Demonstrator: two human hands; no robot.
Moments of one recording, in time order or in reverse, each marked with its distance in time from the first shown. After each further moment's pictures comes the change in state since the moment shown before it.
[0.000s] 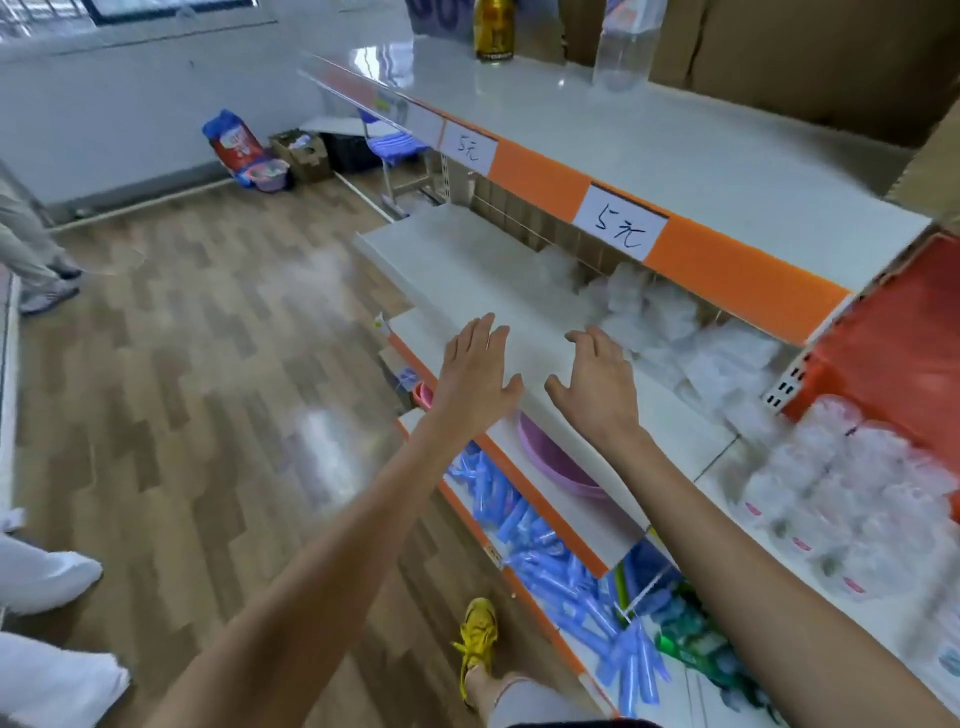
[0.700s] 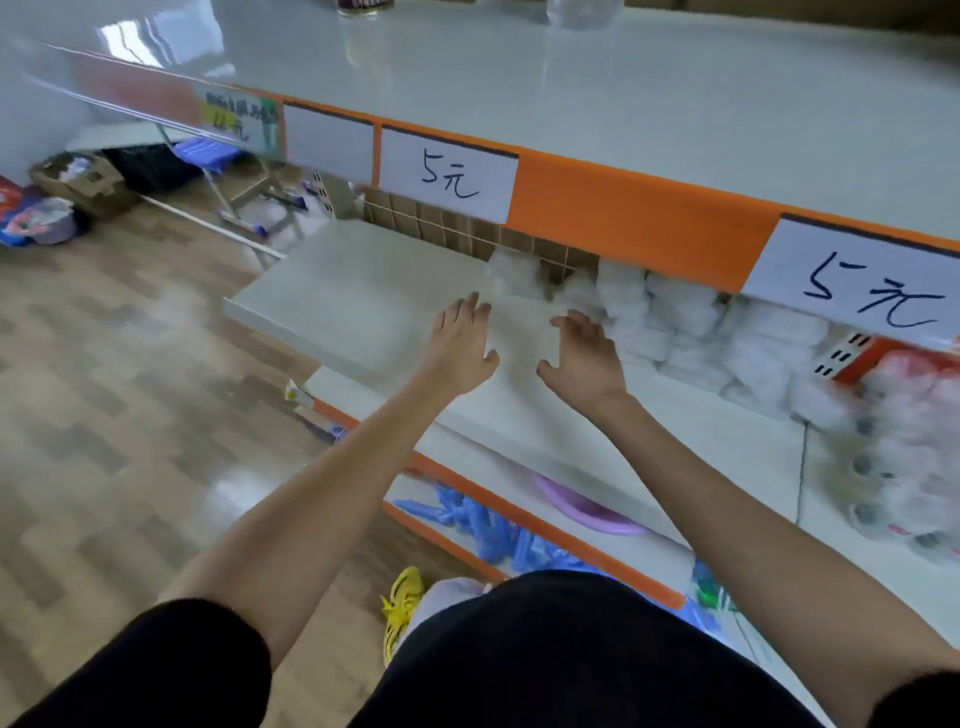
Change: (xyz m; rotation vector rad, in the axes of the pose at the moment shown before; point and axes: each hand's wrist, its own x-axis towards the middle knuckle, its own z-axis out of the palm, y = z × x) left_hand 0.248 -0.116 0.109 0.097 -0.256 0.356; right_hand 0.180 0.008 0.105 -0.118 -0.064 0.340
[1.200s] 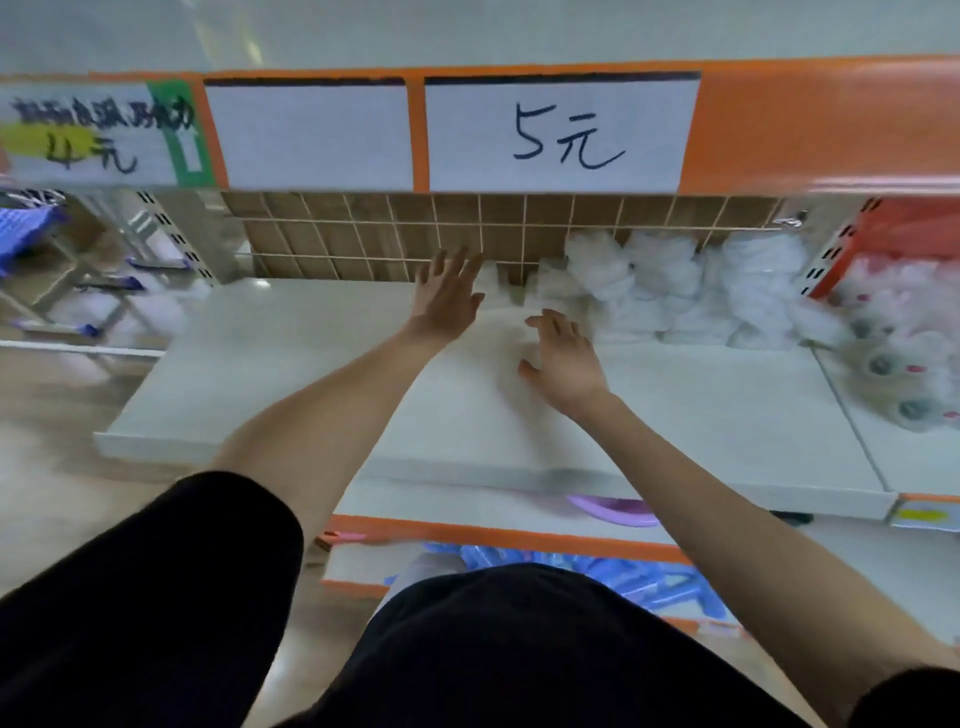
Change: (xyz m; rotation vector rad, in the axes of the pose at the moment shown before) left_hand 0.160 -0.044 0.033 -0.009 0.011 0.378; right_hand 0.056 -0.026 0.070 0.071 0.163 0.280
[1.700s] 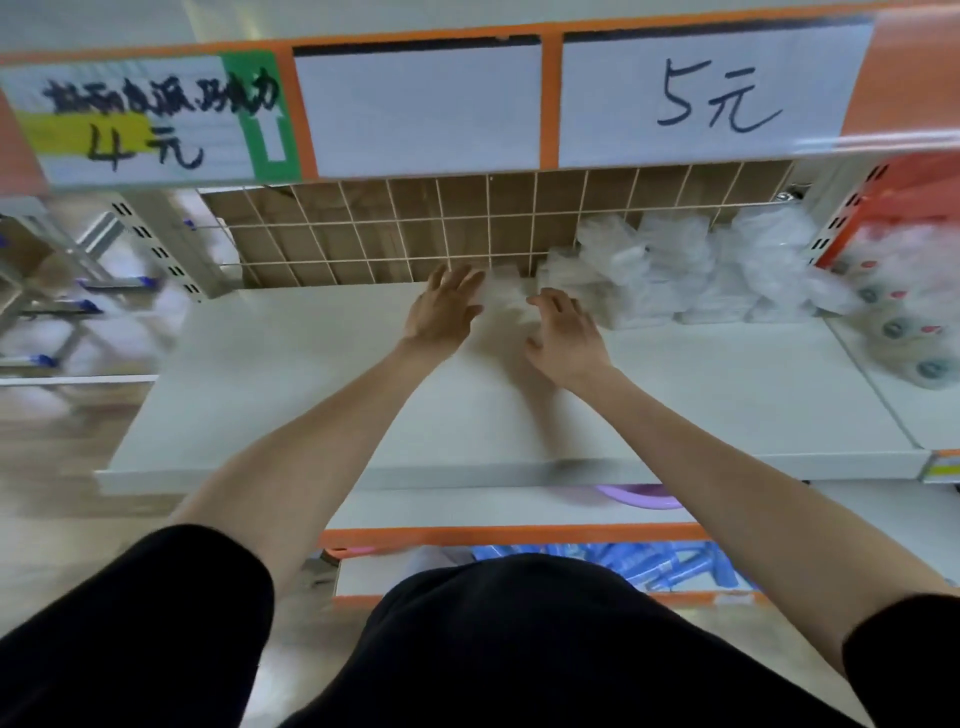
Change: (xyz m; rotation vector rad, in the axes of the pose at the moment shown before) left_hand -0.009 -0.043 0.021 -0.179 0.004 0.131; right_hand 0.027 -0.022 0.020 -0.010 0.101 0.039
